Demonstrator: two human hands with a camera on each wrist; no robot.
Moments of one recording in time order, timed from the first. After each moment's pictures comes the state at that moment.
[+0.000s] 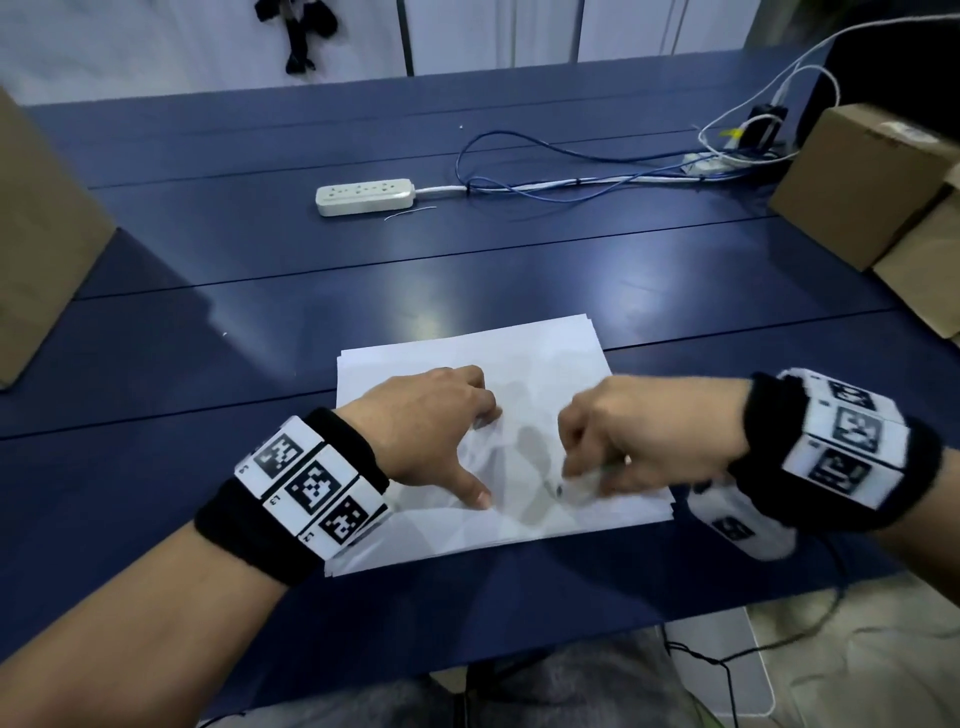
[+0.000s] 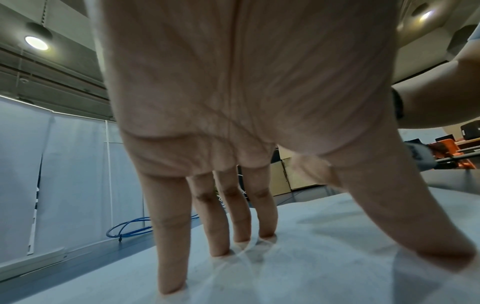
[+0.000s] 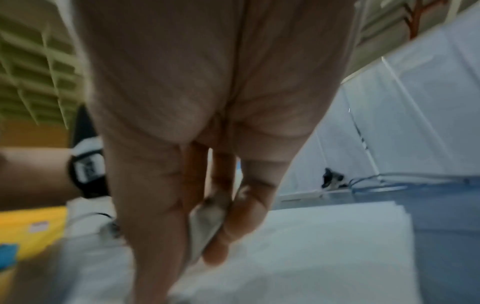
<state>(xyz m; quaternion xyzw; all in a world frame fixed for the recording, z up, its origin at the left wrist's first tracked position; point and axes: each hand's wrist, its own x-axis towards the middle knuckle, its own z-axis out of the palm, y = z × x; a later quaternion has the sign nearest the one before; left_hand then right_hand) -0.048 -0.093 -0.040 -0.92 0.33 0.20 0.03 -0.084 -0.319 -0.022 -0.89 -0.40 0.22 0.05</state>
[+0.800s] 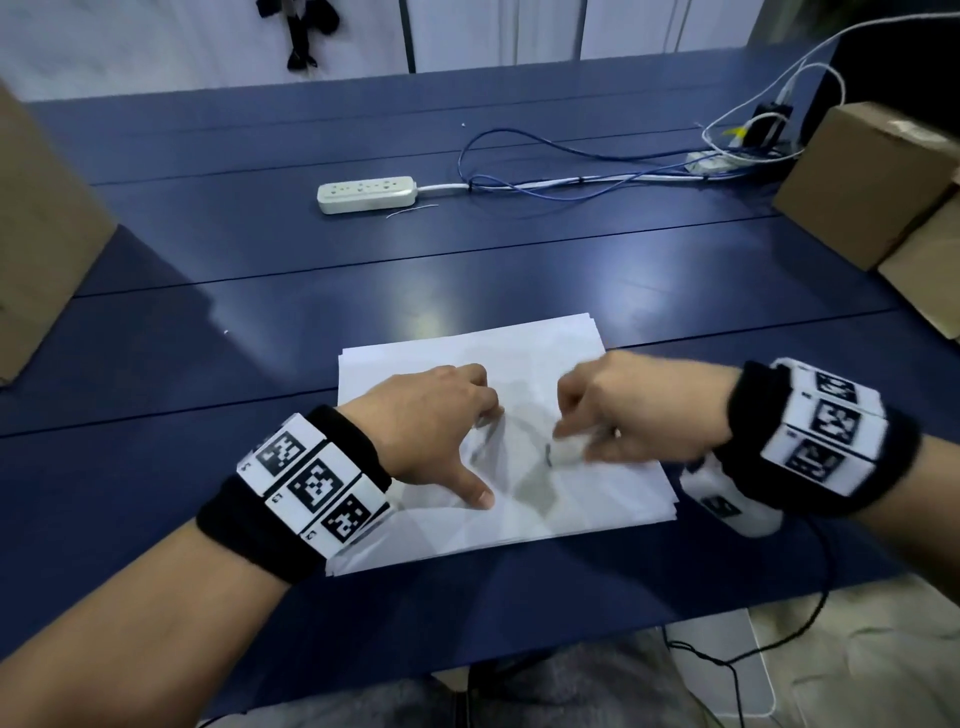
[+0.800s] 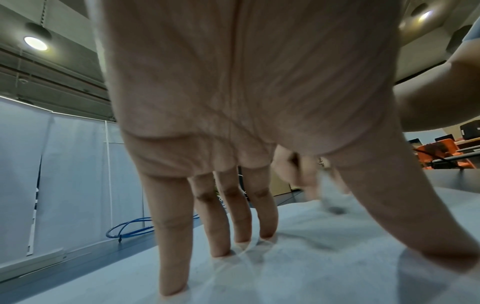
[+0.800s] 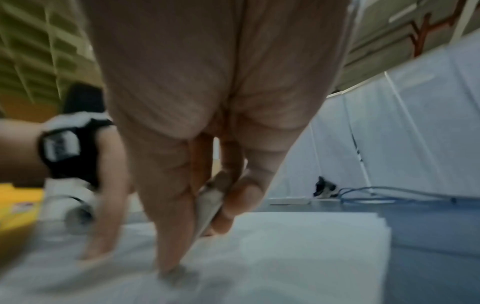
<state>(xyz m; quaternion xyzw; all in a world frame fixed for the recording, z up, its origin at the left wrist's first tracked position) -0.047 -0.094 -0.039 -0.92 0.33 0.19 0.03 -0.071 -0.319 -0.026 -0.91 -0.37 0.17 0.04</state>
